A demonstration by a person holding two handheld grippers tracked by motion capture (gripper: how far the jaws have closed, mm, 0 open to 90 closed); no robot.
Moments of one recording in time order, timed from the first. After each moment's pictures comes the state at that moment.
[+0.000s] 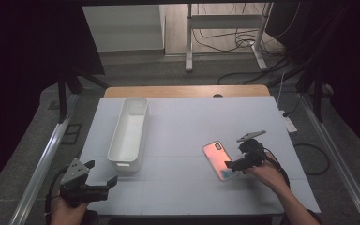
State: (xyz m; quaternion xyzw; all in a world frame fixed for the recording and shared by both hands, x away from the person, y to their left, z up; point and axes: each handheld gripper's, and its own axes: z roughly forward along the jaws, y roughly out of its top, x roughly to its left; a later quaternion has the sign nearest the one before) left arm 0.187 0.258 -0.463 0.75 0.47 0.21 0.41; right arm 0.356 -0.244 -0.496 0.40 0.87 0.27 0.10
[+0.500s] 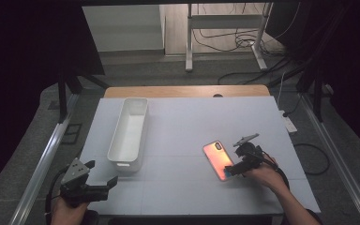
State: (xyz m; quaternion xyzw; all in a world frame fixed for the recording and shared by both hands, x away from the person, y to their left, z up) left arm 0.187 0.257 -0.463 0.76 0.47 0.21 0.41; right arm 0.359 -0.241 -0.515 0.39 0.89 0.22 0.10
